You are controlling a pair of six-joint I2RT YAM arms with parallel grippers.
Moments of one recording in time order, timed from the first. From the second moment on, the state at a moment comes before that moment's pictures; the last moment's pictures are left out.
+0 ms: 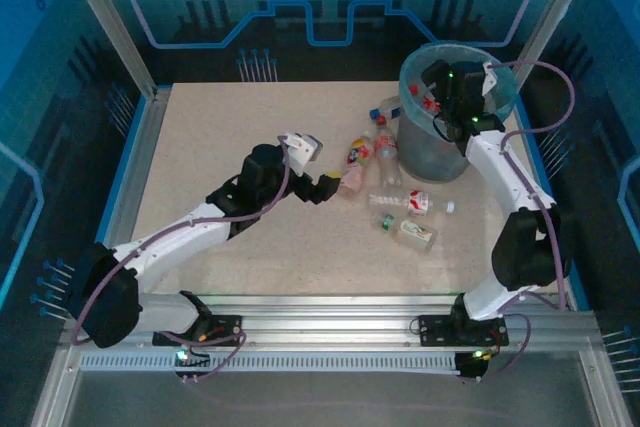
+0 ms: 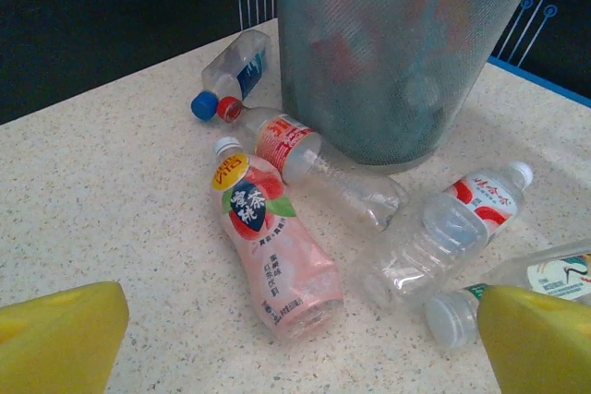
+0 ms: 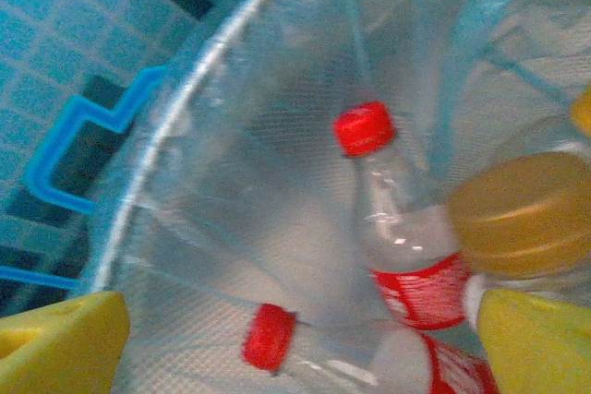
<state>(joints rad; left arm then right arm) -0.62 1.31 0.86 0.09 0.09 -0.03 0.11 1.60 1.39 -0.20 0.23 0.92</state>
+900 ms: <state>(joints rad) -0.63 1.44 0.99 -0.02 0.05 -0.09 0.29 1.63 1.44 0.06 0.05 0.86</state>
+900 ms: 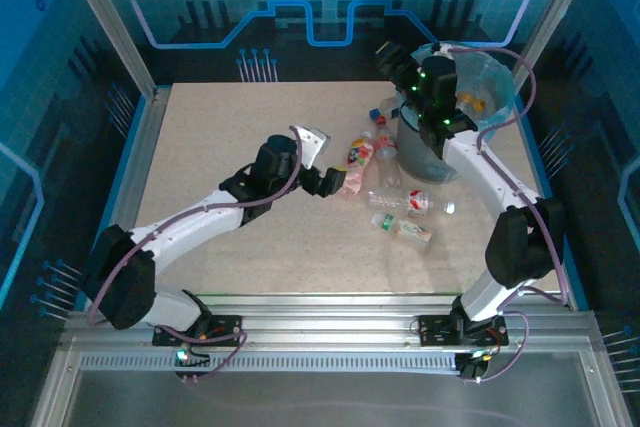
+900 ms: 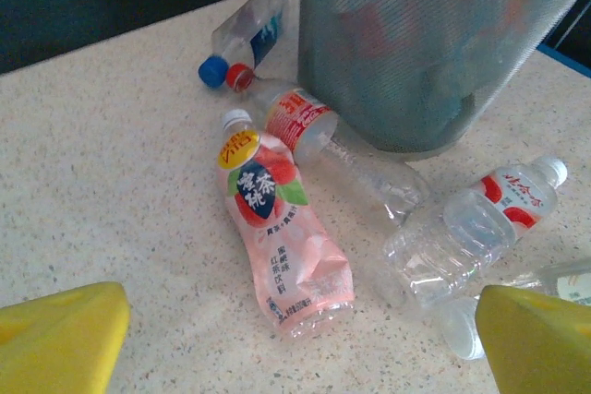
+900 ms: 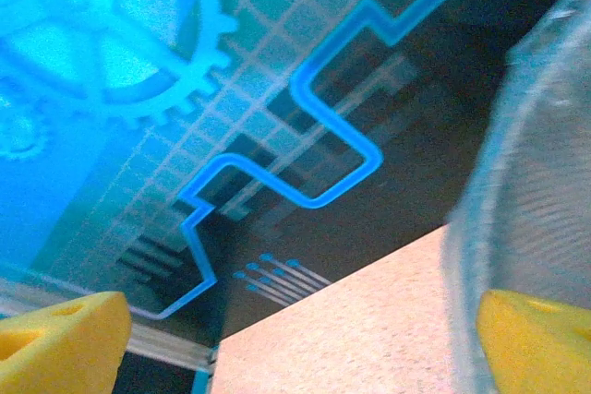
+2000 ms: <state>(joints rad) -0.64 2.04 1.57 -0.53 0.14 -0.34 0.41 1.22 1.47 -0.41 0.03 0.48</state>
